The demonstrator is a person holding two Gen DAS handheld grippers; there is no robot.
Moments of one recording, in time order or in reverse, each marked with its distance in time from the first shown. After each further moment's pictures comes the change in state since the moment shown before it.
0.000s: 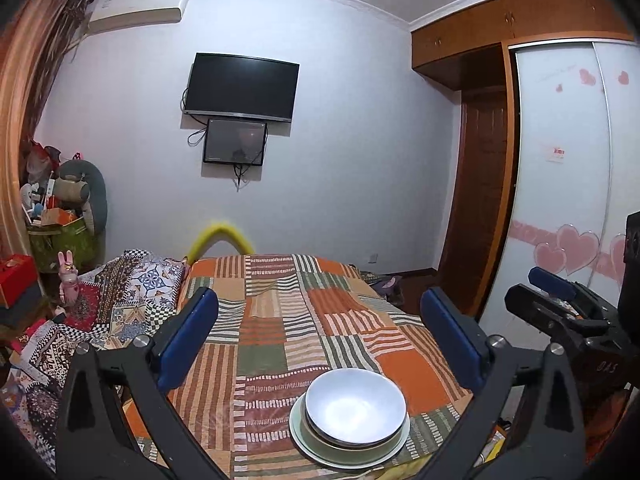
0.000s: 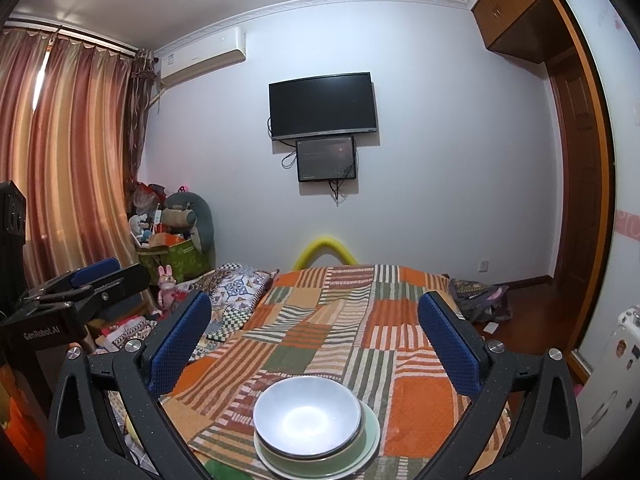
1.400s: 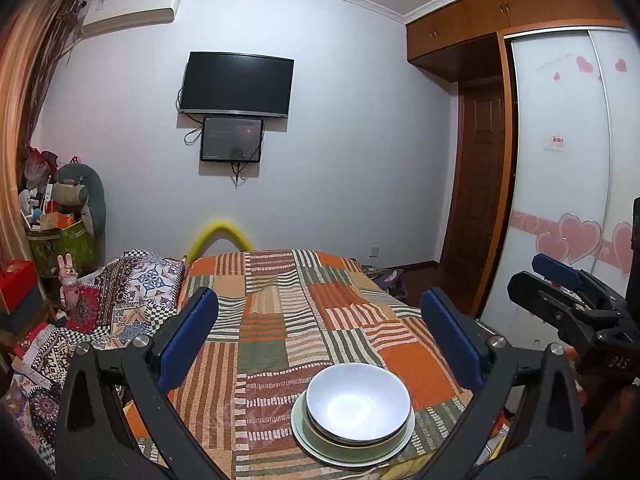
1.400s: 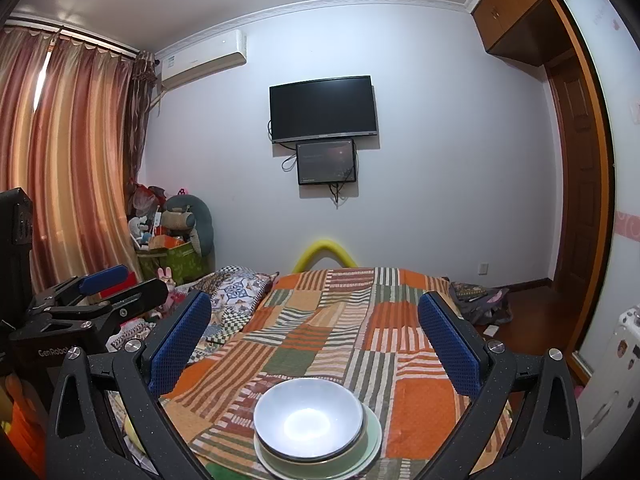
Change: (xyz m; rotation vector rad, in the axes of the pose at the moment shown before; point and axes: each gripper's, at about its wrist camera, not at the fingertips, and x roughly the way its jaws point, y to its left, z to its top) left arm 0.006 -0.002 -0.009 0.028 0.014 -0.001; right arm -0.007 0.007 -0.003 -0.003 -0.013 -0.006
